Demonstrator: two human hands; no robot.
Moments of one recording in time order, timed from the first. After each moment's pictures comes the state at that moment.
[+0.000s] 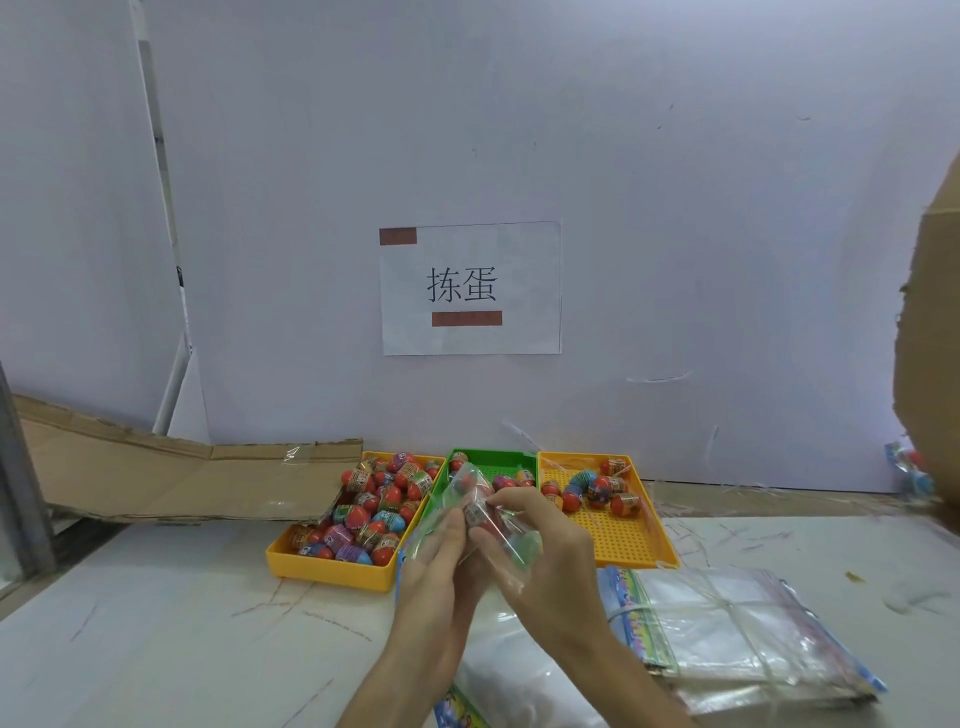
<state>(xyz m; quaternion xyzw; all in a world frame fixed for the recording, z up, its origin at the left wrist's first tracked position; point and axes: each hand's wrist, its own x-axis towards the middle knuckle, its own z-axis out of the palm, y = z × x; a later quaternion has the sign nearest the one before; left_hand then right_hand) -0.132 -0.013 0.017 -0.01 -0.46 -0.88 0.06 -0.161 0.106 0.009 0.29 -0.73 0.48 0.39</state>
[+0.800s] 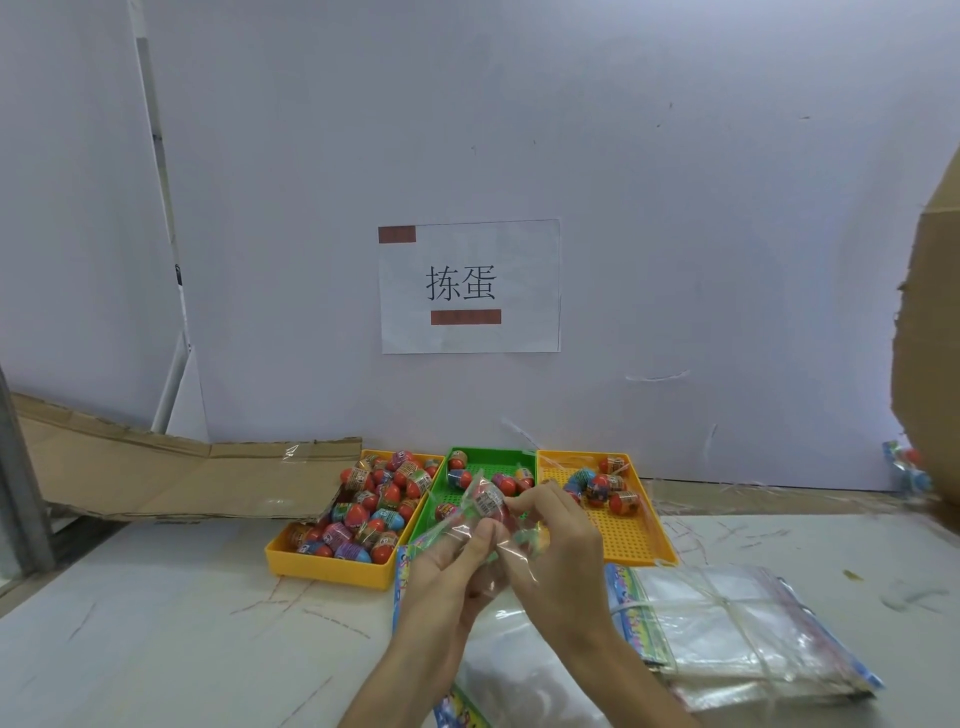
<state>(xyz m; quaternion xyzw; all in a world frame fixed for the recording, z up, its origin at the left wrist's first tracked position) -0.128 -0.010 0.013 -0.04 -0.52 -0.85 0.02 -0.161 0.110 0.010 0.22 -0.77 0.42 0.43</state>
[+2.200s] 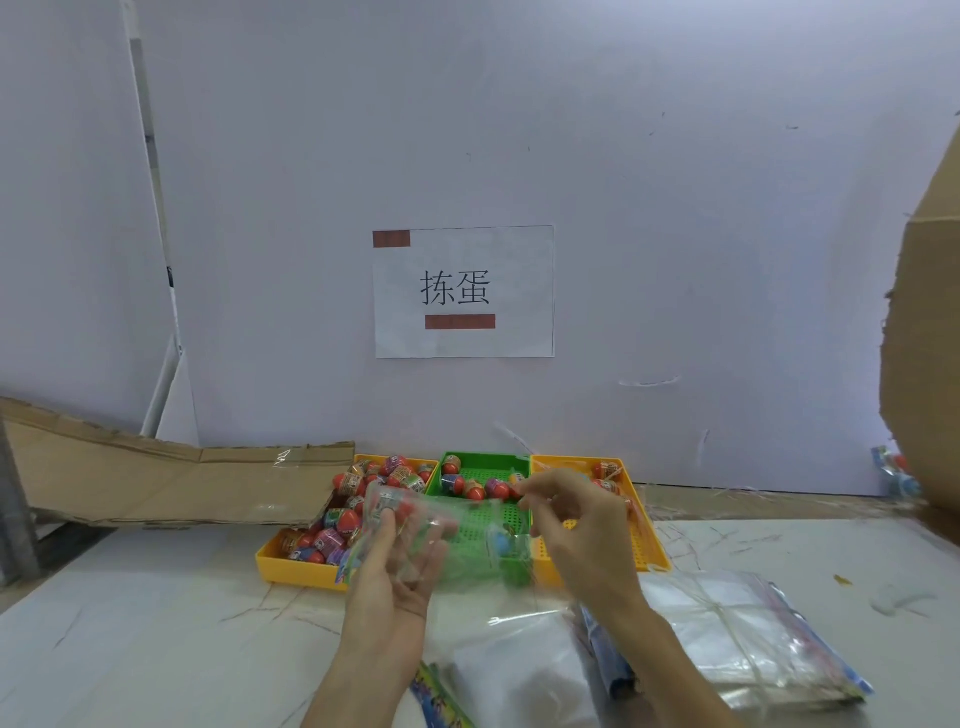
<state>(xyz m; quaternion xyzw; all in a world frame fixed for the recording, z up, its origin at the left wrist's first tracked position) -0.146 -0.040 0.012 0.06 -0.29 -0.95 0.11 -0.176 0.141 0.034 0.22 -0.75 0.53 0.34</state>
